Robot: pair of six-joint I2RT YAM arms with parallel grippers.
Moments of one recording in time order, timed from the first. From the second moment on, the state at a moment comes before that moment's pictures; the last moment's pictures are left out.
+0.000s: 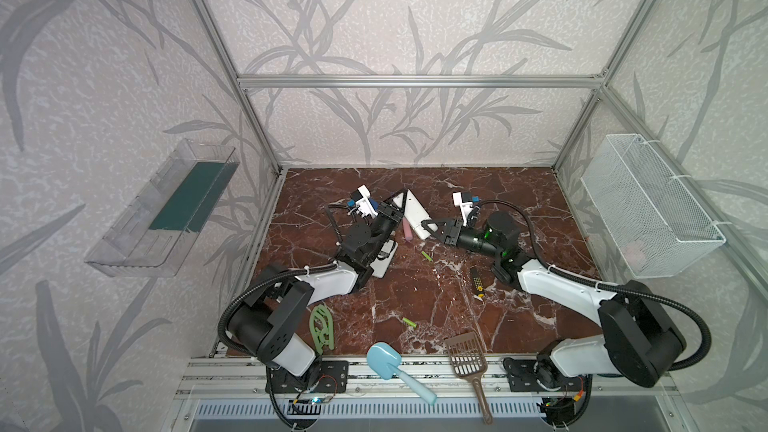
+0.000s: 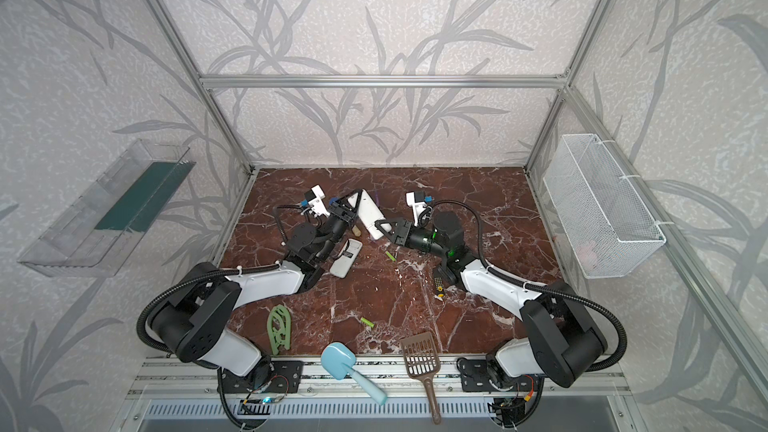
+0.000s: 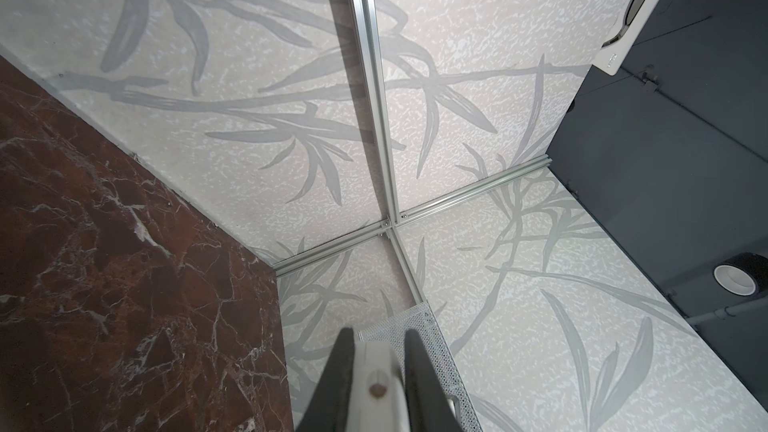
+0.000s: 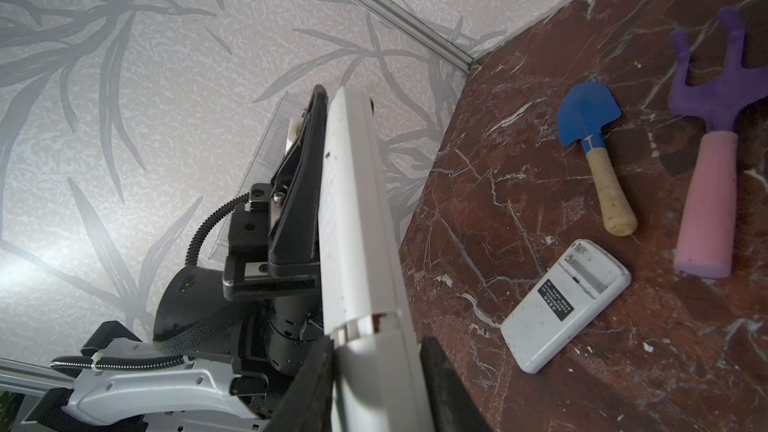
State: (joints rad) left arm -0.57 1.56 0.66 1.18 -0.06 -1.29; right arm 0.56 1.41 0.70 0.65 -0.59 1.05
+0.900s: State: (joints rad) left arm -0.57 1.57 0.64 1.18 -0.12 -1.33; right arm 0.56 1.43 0.76 0.54 -0.55 1.06
